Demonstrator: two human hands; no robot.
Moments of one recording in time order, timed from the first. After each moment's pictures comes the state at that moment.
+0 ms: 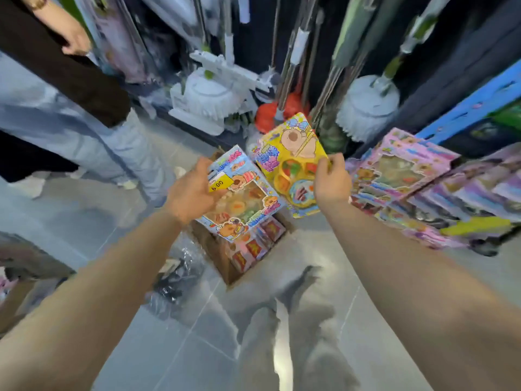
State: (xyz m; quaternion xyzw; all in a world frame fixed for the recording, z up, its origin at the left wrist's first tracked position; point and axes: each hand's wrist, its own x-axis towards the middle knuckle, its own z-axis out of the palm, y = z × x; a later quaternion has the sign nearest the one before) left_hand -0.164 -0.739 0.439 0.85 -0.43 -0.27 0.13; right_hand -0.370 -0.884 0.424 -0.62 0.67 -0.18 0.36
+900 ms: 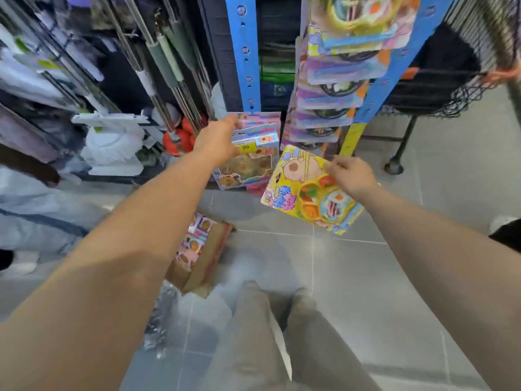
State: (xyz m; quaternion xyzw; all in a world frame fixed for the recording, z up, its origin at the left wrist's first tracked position) left_hand -0.464 -0.895 0.547 0.74 -0.65 -0.19 0.04; right_hand -0.733 -0.881 0.496 -0.63 0.69 -0.11 0.35
